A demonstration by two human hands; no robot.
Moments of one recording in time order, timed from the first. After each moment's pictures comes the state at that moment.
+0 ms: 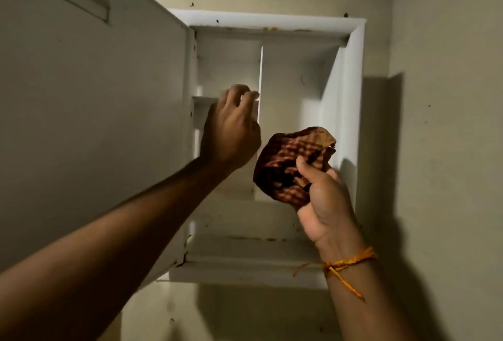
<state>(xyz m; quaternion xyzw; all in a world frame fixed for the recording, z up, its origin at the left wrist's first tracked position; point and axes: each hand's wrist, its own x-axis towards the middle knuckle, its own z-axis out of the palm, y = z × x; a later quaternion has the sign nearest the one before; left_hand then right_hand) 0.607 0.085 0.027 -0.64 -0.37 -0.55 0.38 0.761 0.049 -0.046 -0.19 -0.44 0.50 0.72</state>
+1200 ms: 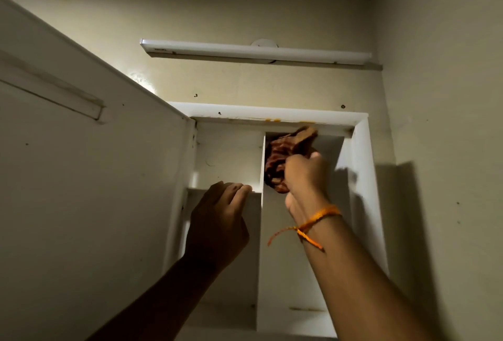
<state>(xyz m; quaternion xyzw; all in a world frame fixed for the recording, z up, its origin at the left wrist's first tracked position) 0.580 0.147 0.041 -0.61 -0.35 -0.55 0.45 0.708 0.112 0.130 -0.25 -0.45 0.27 0.81</state>
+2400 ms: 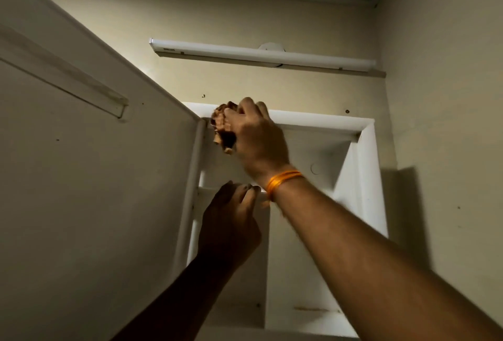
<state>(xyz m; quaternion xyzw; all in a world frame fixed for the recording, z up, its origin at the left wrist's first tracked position) 0.582 0.136 0.040 -0.61 -0.36 -0.57 0.42 0.654 0.112 0.170 -0.22 -0.63 -0.52 0.54</state>
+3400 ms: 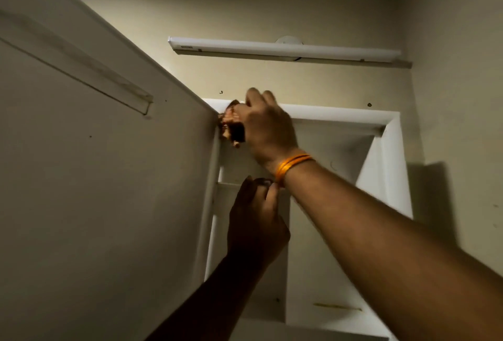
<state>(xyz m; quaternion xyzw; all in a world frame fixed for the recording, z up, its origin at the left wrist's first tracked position) 0.598 0.136 0.033 -0.62 -0.37 -0.60 0.36 0.634 0.105 0.180 -0.22 -0.65 -0.50 0.53</state>
